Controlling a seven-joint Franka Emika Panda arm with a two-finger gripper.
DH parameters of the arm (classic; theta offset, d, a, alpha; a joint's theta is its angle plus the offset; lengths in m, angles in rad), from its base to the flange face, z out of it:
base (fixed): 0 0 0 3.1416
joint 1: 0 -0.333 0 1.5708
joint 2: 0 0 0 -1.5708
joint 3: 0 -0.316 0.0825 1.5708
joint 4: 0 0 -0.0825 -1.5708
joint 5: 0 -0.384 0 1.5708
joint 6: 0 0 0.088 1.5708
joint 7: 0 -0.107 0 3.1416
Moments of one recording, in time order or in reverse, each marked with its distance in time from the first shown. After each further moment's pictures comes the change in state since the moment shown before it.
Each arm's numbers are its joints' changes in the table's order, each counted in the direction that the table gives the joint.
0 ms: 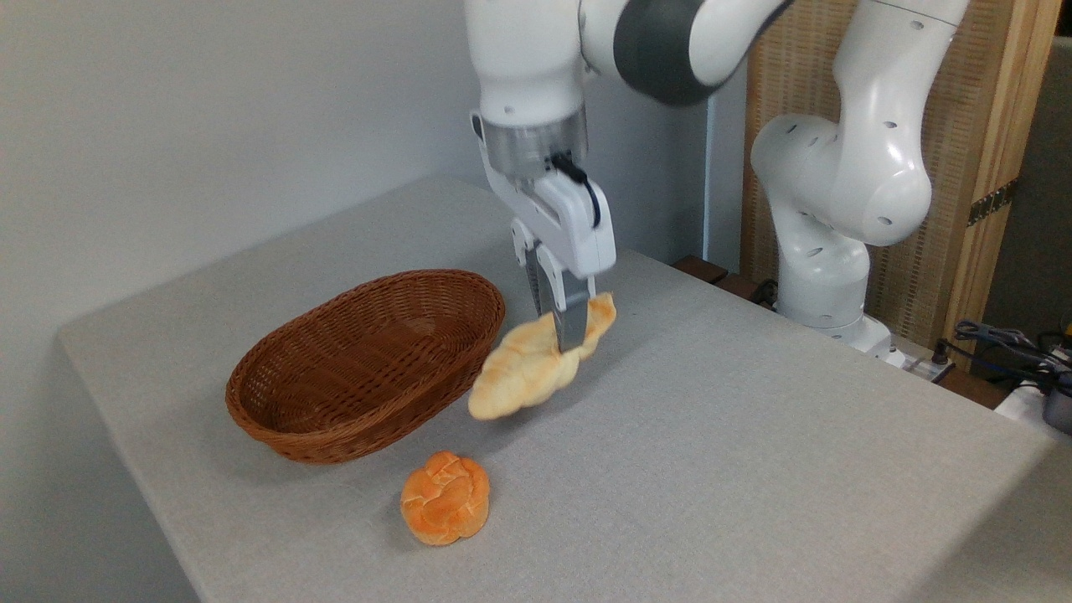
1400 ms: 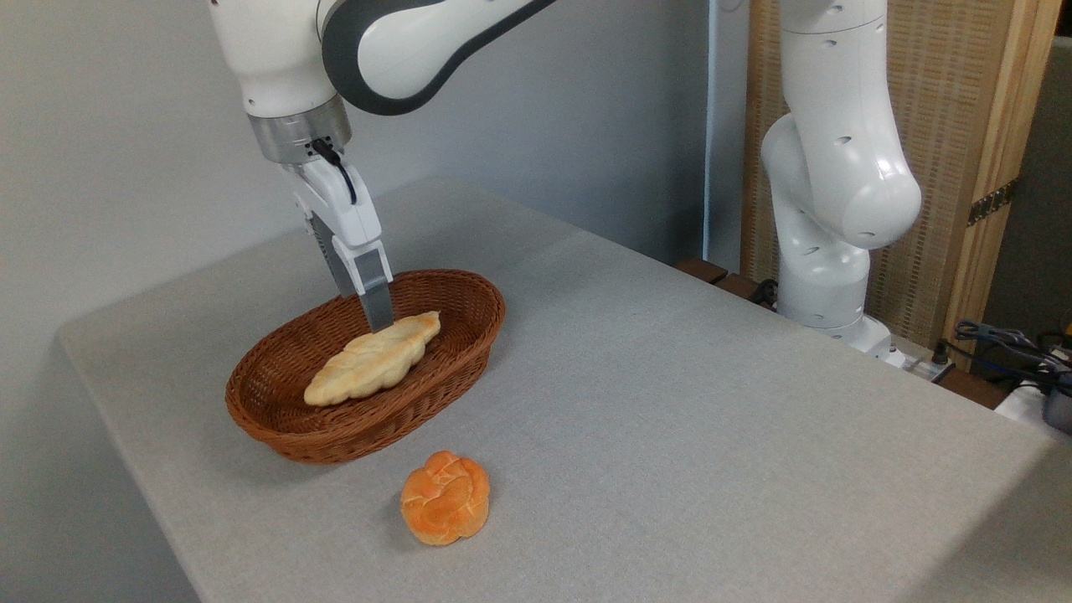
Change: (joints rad) arm 0.175 0.535 0.118 -0.566 0.141 0.038 0.375
